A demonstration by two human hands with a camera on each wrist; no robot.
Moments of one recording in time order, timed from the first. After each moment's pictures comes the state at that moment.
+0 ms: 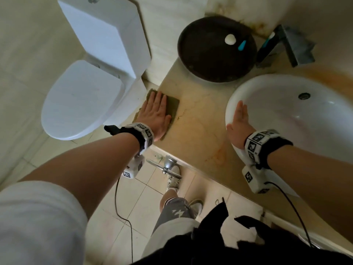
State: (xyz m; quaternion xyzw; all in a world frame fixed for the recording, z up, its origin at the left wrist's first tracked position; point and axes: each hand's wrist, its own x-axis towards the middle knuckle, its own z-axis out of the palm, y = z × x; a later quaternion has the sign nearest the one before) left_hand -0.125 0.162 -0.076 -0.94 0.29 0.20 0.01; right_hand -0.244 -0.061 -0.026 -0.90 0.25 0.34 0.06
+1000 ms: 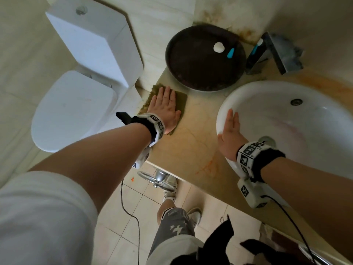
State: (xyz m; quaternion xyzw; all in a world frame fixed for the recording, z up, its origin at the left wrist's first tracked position) left_hand -0.095 0.084 -0.071 -0.93 0.30 0.22 0.01; right_hand -0.247 -0.078 -0.044 -0.90 0.28 0.22 0.26
